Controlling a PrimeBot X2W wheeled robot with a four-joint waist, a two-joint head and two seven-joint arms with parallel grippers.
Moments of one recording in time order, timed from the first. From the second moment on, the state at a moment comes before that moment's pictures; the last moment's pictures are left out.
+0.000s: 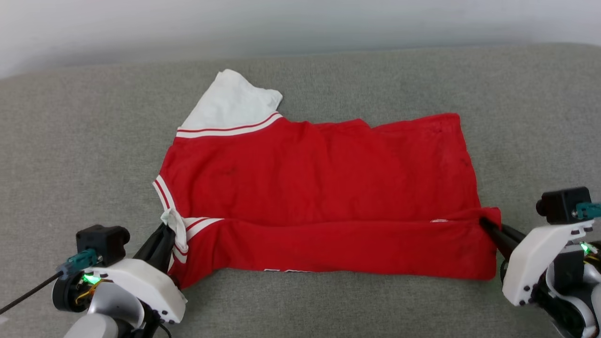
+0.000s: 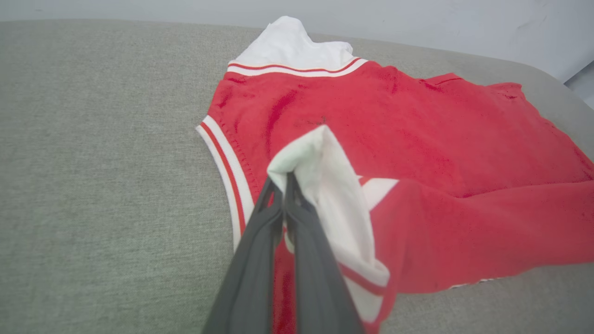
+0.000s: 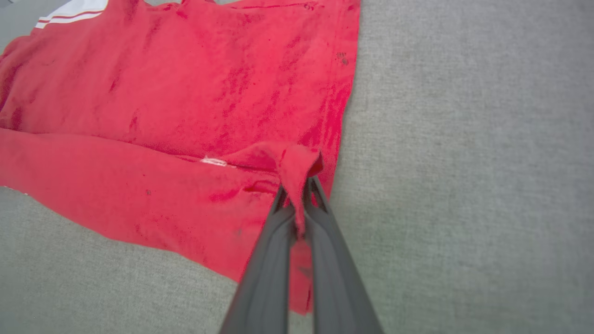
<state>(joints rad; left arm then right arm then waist) -0.09 0.50 -0.33 -0.02 -0.69 0.12 0.05 -0.13 -0.31 0.05 0.01 0.48 0.13 0.55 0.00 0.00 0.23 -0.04</state>
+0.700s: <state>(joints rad) -0.25 0.41 -0.35 0.27 -0.77 0.01 0.03 -0.33 -0.38 0.24 0.35 0.54 0.13 0.20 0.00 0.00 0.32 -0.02</state>
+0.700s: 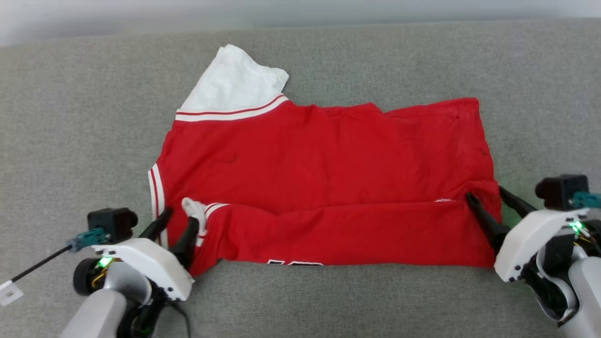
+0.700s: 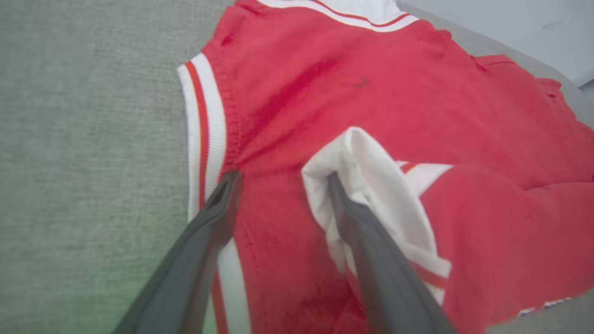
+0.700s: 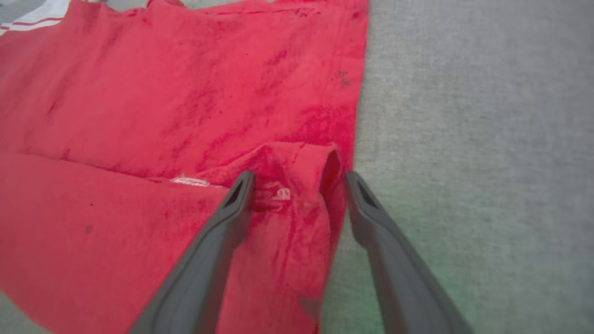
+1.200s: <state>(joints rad) -0.15 0.60 -0.25 0.05 -0.85 0.09 0.21 -0.15 -0.33 0.08 0.11 0.39 0.13 -0.07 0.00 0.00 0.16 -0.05</state>
